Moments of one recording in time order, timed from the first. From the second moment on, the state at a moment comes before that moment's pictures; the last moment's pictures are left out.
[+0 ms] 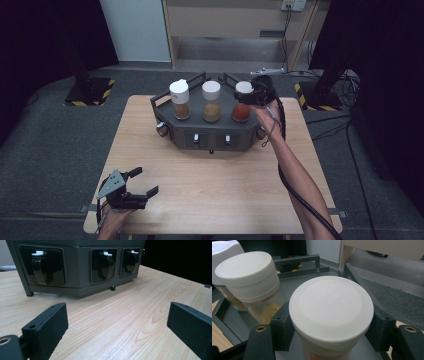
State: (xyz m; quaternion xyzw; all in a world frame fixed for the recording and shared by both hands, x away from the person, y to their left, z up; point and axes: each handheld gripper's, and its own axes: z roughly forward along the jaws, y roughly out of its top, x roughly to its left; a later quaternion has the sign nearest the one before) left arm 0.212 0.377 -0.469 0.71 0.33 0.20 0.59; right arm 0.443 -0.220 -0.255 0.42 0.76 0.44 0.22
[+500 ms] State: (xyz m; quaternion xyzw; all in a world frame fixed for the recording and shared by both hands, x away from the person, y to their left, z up) left arm 0.212 0.377 -0.469 0.71 0.33 0.20 0.59; right arm 0.445 -0.226 -0.258 0.43 0.75 0.45 0.21
